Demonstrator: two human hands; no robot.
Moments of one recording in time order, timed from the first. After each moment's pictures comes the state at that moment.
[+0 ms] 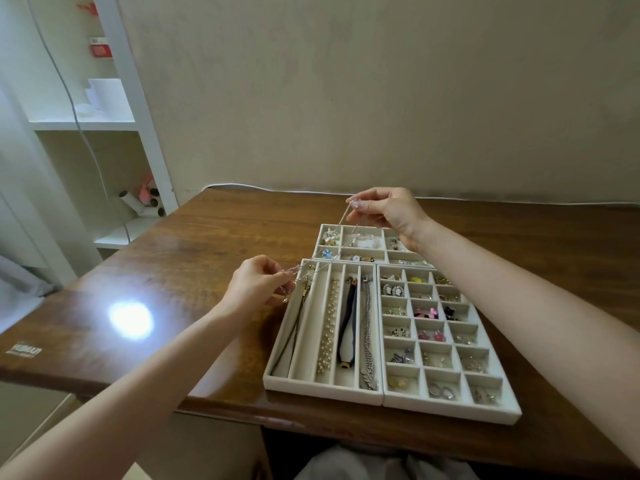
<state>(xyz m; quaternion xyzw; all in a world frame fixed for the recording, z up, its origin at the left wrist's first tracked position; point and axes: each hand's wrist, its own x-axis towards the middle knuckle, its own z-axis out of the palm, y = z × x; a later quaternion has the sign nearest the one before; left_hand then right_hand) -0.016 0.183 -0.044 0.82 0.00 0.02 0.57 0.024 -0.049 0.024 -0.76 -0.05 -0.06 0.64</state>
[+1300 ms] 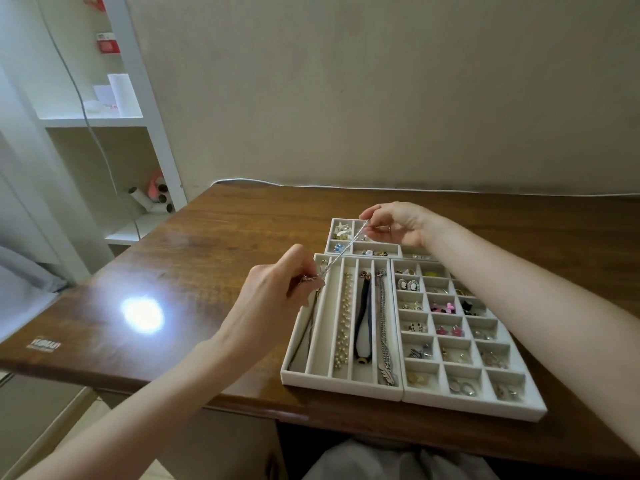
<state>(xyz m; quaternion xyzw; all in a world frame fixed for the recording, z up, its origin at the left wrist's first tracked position) -0.081 0.185 -0.020 0.86 -0.29 0.23 0.35 0.040 -0.048 0.009 -0.67 0.07 0.11 0.73</state>
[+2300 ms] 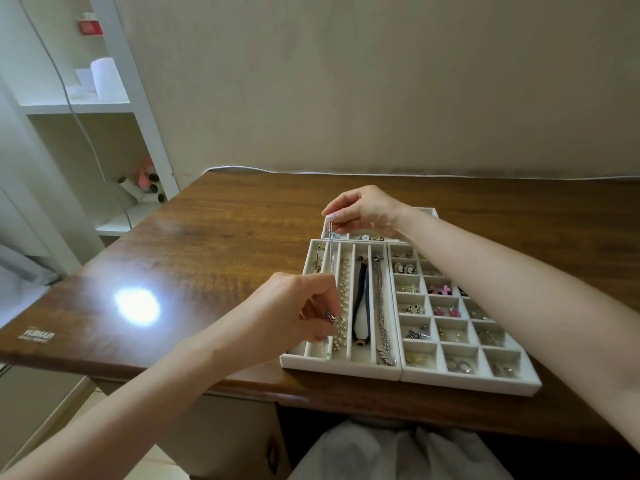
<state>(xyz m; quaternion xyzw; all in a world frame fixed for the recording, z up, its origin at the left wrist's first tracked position) -0.109 0.181 -0.003 0.89 -0.32 -0.05 0.31 0.042 -0.013 0.001 -0.76 -0.09 0.11 0.63</state>
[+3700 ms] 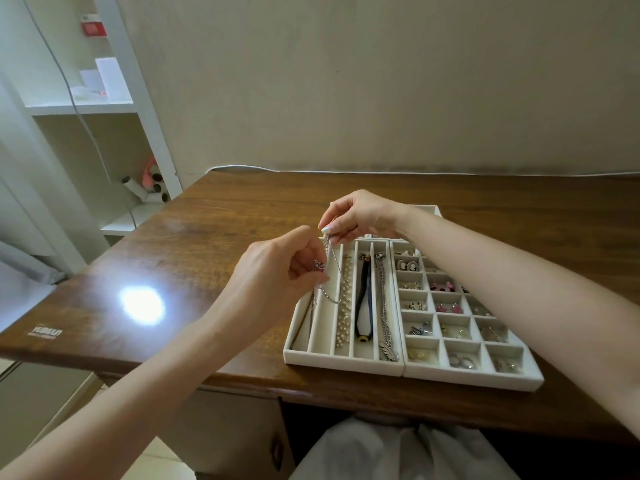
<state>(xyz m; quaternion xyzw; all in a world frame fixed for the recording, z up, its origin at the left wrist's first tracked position) -0.103 0.184 0.007 0.89 -0.26 0.15 0.33 0.037 -0.008 0.001 -0.80 -0.13 0.18 0.55</state>
